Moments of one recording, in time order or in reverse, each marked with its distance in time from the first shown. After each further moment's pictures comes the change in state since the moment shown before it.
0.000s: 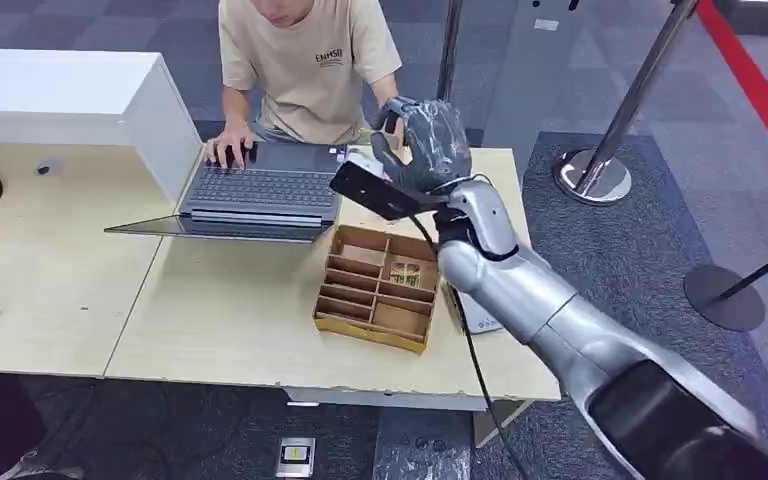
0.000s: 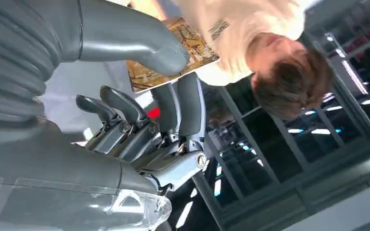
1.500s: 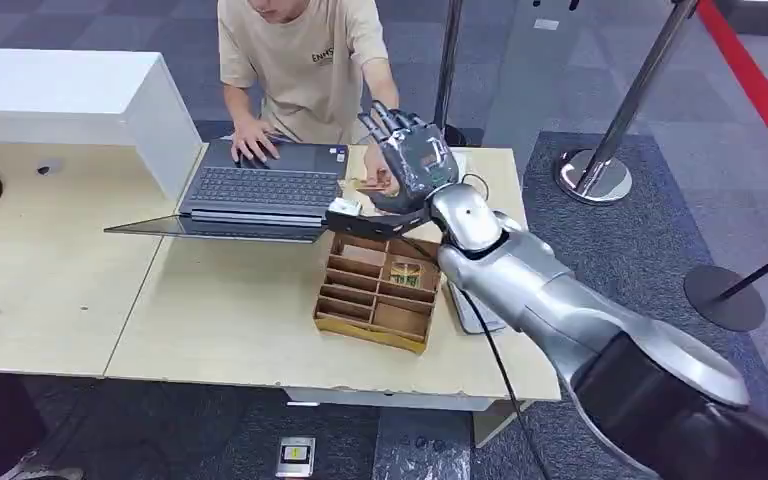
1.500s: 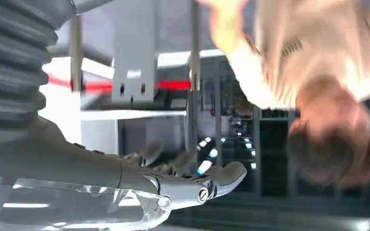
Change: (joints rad) left arm -0.005 -0.002 -0.016 0.000 -0.015 -0.011 0.000; right arm -0.105 0.048 0.225 0.317 0.198 0.045 0.061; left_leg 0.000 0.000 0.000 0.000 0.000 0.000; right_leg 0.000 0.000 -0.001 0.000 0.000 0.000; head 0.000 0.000
